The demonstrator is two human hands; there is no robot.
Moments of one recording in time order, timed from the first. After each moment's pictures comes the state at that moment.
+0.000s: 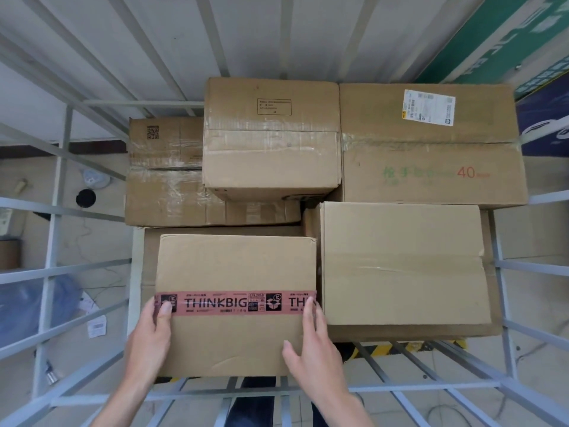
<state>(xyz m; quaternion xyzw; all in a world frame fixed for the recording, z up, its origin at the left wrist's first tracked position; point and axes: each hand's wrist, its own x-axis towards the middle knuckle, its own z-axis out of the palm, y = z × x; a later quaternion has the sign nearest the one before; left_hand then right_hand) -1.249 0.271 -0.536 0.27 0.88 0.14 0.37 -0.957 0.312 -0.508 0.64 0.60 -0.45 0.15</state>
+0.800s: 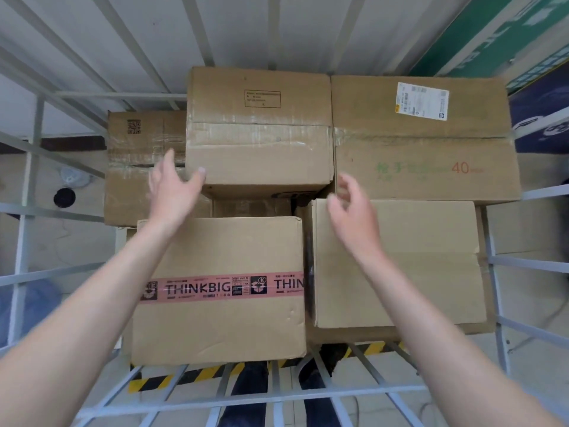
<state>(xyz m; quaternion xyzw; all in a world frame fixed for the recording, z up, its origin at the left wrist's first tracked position) -1.235 0.522 -0.527 0.36 0.83 0.22 0.36 -0.933 0.531 -0.495 0.70 0.55 -0.41 -0.19</state>
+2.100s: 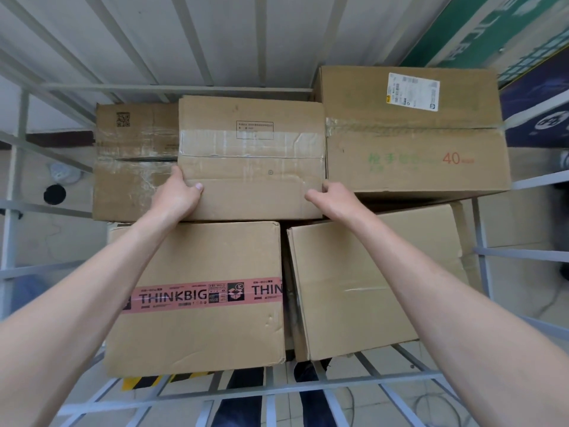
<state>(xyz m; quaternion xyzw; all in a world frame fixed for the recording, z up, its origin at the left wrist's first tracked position) -1.230 0.524 -0.564 0.37 0.85 0.04 0.38 -0.925 0.566 -0.529 0.69 0.54 -0.48 0.06</state>
